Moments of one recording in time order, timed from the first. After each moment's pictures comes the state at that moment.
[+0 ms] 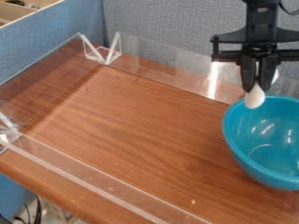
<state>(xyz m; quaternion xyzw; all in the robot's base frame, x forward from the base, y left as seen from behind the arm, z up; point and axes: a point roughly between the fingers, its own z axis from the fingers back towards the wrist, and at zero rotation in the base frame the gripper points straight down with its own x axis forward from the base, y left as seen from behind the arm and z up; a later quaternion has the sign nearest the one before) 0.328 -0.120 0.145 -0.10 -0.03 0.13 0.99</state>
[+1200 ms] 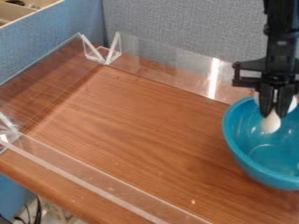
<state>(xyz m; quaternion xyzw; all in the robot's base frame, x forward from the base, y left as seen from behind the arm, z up) 0.338 -0.144 0.109 -0.10 0.00 0.07 0.99</state>
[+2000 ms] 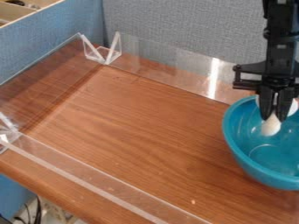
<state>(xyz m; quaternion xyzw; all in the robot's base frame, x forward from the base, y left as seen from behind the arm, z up) 0.337 -0.145 0.108 -0.11 0.00 0.05 0.99</state>
